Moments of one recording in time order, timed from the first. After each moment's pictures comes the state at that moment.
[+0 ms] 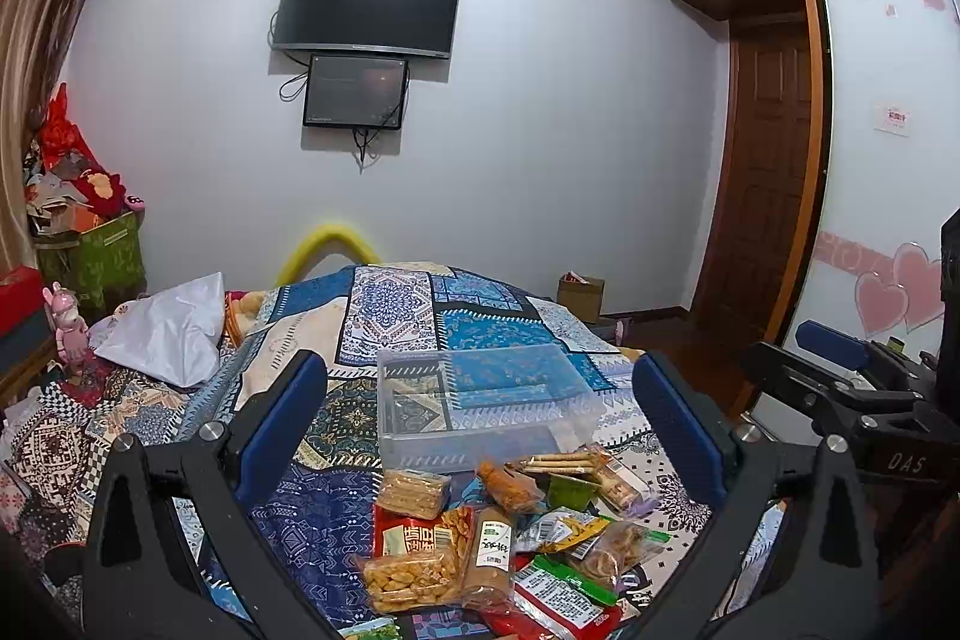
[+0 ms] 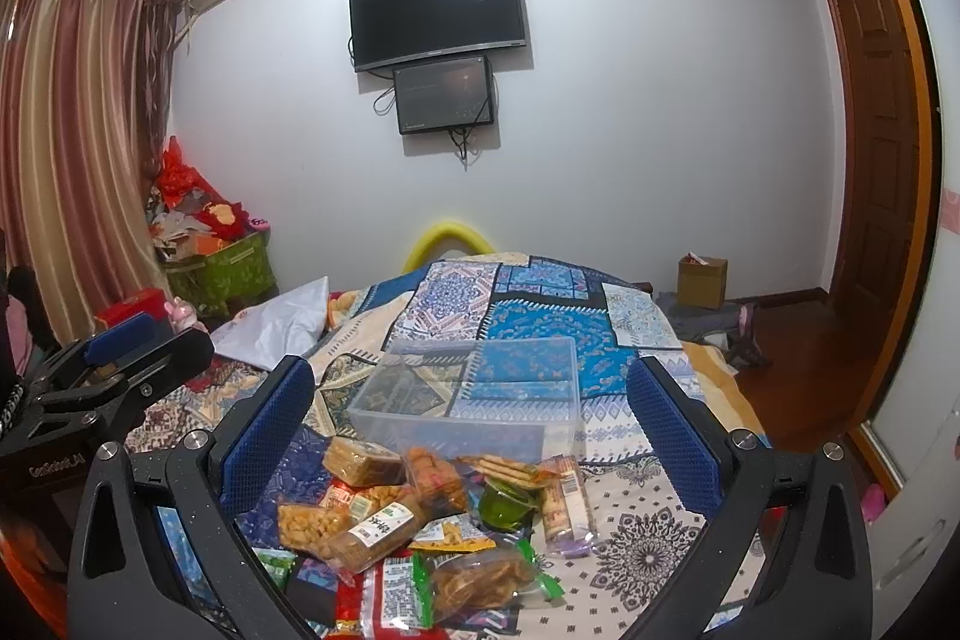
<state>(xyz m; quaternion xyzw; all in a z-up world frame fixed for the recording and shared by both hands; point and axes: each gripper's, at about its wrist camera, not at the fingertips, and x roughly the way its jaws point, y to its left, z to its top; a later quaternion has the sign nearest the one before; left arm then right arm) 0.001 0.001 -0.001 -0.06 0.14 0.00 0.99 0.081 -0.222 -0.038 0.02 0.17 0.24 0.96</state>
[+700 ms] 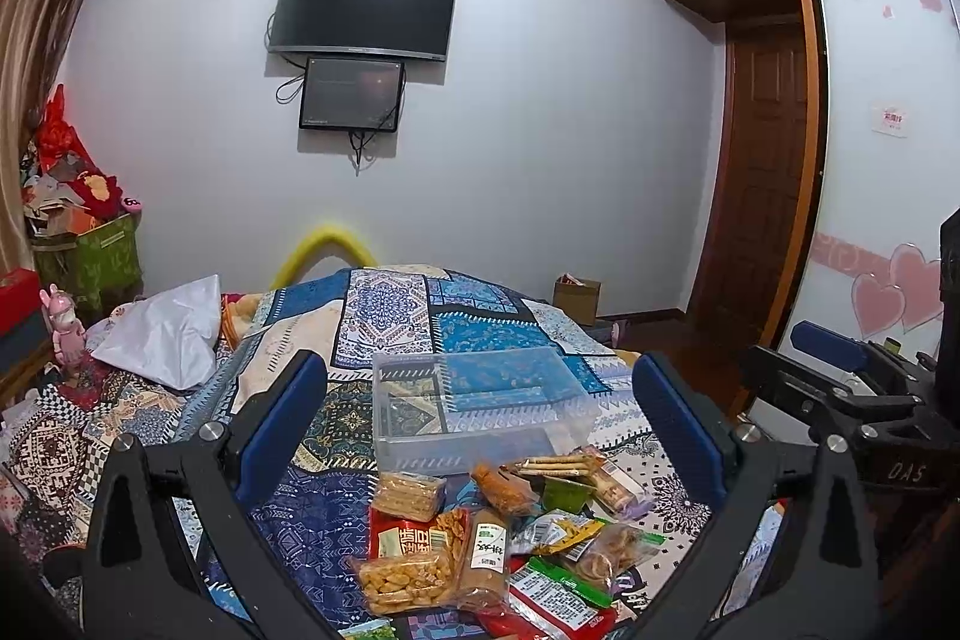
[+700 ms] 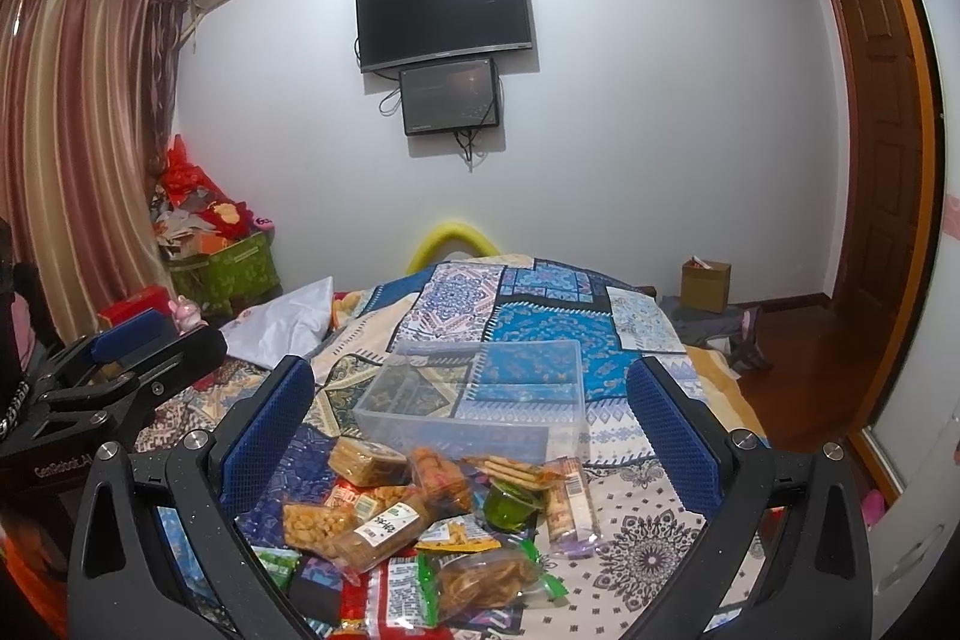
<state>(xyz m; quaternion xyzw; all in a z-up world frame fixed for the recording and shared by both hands) 0.000 -0.002 0.001 -0.06 0.13 -0.01 0.99 0.077 -0.218 -0.031 0.01 0.16 0.24 0.96</state>
